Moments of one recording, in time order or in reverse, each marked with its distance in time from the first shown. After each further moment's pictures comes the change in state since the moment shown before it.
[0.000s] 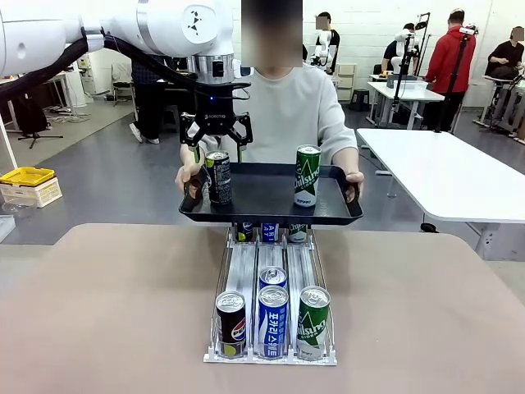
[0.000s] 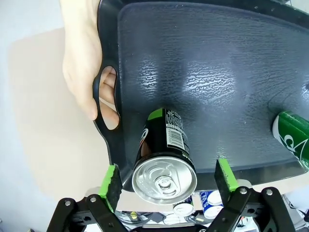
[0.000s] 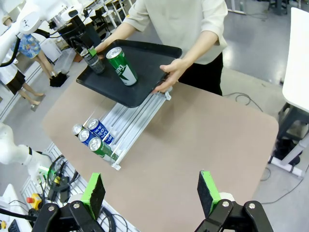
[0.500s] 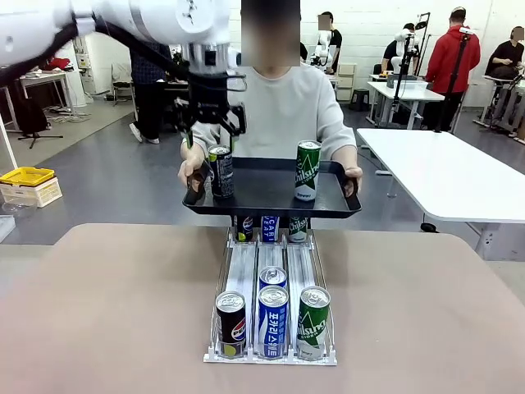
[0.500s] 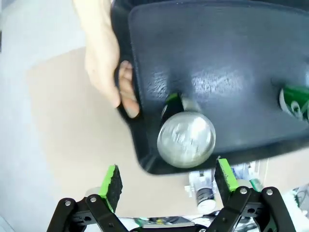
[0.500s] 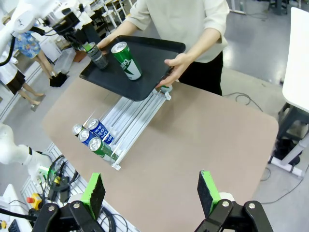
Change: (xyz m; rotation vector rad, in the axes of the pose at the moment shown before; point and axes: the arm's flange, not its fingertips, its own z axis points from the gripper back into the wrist) left arm -0.008 0.015 0.040 0.044 -0.089 -0.139; right arm 0.000 0.000 0.000 0.000 0.000 0.000
